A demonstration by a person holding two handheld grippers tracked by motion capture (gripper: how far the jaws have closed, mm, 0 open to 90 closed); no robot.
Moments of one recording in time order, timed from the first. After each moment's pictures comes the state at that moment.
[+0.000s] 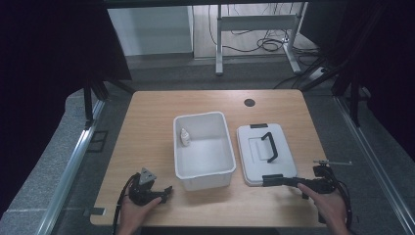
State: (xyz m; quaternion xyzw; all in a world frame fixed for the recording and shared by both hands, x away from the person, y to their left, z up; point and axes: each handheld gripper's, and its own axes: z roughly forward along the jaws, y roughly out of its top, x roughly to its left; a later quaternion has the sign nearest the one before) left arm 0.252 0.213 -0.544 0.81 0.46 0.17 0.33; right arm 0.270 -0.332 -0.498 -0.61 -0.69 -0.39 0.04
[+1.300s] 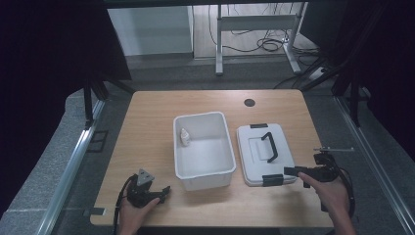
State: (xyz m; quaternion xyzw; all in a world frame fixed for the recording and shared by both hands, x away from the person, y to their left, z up) left arm 0.246 0.217 -0.544 0.80 0.47 0.17 0.33; right arm 0.287 -0.329 -0.458 -0.60 -0.70 -0.39 0.02
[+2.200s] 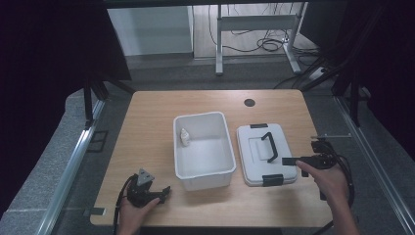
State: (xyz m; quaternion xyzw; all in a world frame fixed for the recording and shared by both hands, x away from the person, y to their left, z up) left arm 0.247 0.217 -0.545 0.80 0.47 0.17 0.33; right arm 0.309 -0.316 -0.432 -0.61 -0.70 -0.37 0.03
